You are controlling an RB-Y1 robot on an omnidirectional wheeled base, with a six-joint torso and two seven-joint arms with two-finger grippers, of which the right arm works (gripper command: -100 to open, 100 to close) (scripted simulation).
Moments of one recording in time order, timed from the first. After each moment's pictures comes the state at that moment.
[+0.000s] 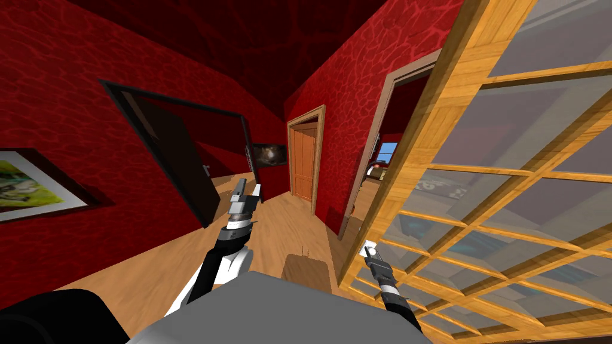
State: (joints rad) arm 0.04 -0.41 0.30 -0.67 -0.49 -0.96 -1.68
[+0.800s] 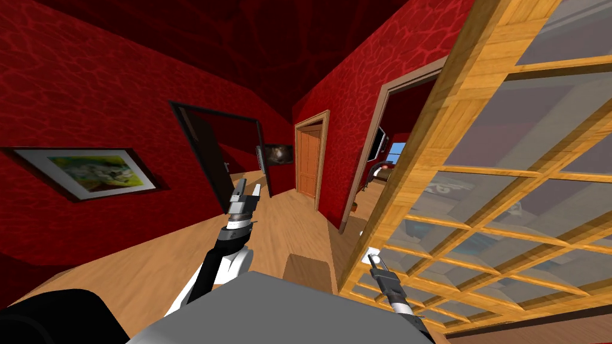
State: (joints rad) arm 0.11 -0.48 0.38 -0.67 -0.45 -1.05 -1.77
